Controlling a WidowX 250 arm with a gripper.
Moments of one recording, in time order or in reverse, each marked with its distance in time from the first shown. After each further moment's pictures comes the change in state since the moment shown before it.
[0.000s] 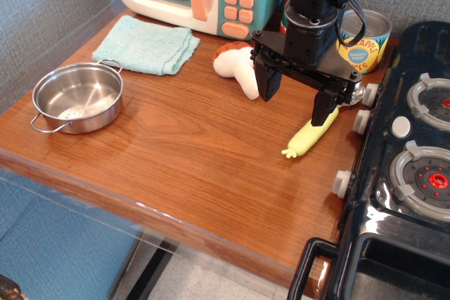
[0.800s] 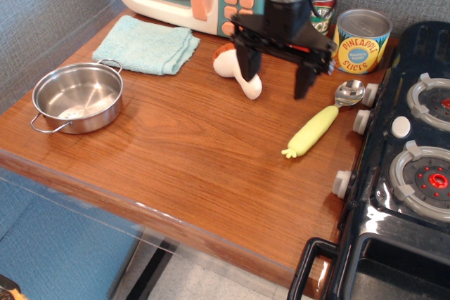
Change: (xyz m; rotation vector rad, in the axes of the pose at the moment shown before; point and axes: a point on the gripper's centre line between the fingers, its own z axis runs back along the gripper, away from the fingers) arm 0.017 0.042 0.002 -0.013 -0.007 0.132
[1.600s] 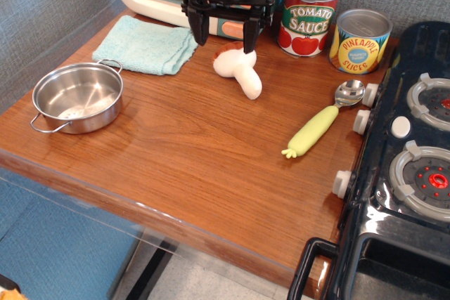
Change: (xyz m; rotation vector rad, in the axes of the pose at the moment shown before) arm 0.046 0.082 -0.035 0.057 0.018 0.243
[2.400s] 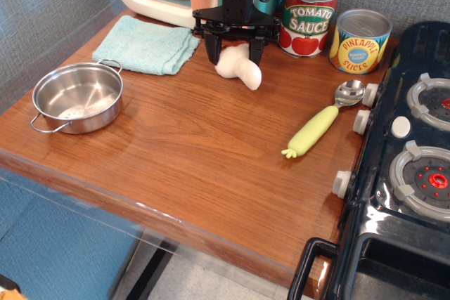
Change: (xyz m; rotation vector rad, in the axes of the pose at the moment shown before) arm 0.009 -0.010 -0.036 -0.010 0.039 0.061
